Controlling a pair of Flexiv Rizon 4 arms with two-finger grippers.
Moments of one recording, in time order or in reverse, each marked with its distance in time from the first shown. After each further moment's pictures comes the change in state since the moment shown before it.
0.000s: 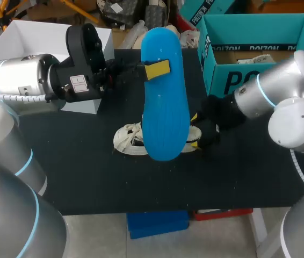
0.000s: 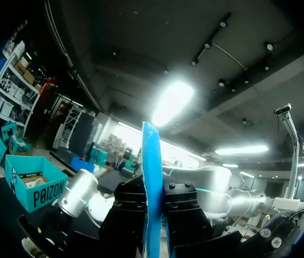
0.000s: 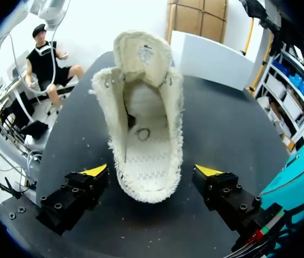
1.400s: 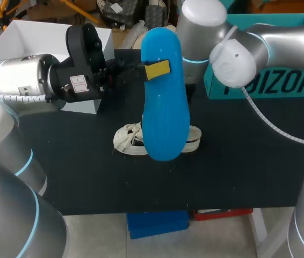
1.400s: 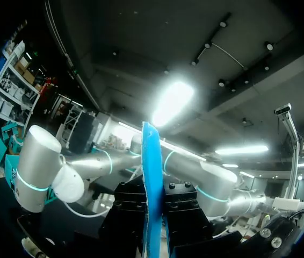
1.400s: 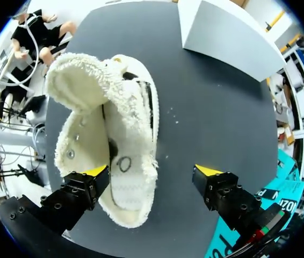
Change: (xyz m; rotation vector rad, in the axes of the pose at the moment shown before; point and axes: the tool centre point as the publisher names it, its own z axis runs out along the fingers) left arm 0.000 0.000 0.000 0.000 0.000 0.000; right arm -0.029 0.076 0.017 0.526 0.029 -0.037
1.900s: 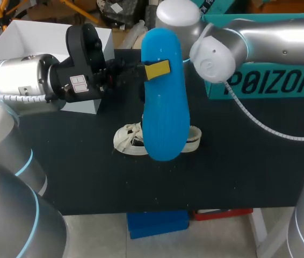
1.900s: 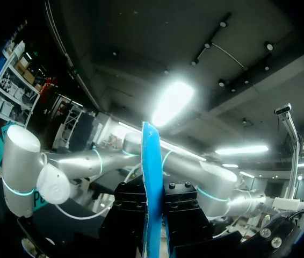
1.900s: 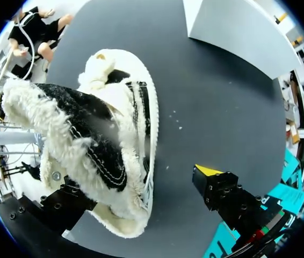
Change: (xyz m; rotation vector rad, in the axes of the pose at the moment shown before) left arm 0.000 0.000 0.000 0.000 0.000 0.000; right arm -0.003 0.013 0.023 0.086 0.042 0.000
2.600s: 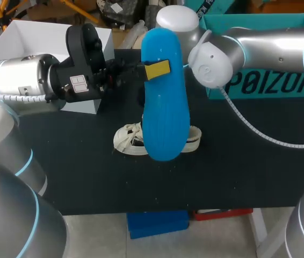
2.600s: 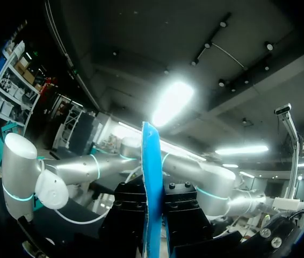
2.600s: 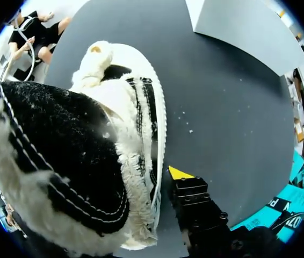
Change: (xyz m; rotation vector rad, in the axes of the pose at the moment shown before) left arm 0.000 0.000 0.000 0.000 0.000 0.000; right arm 0.007 0.003 0.019 -0.015 0.038 0.018
